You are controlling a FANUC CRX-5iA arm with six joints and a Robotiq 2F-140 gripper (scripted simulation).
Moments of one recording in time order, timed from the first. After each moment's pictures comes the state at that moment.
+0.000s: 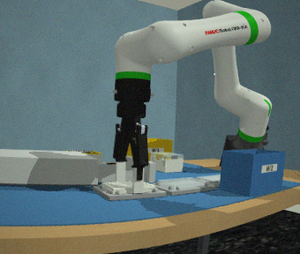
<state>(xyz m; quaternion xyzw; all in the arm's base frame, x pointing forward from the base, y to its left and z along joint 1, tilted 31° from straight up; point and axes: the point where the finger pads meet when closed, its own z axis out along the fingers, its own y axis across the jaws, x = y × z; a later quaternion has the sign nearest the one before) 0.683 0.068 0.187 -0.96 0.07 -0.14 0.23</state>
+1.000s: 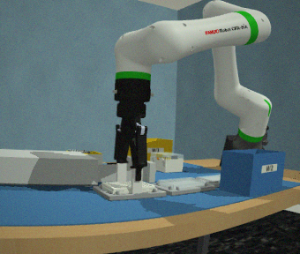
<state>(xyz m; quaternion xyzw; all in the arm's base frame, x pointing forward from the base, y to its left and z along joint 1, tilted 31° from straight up) 0.683 0.068 0.187 -0.96 0.07 -0.14 0.23</state>
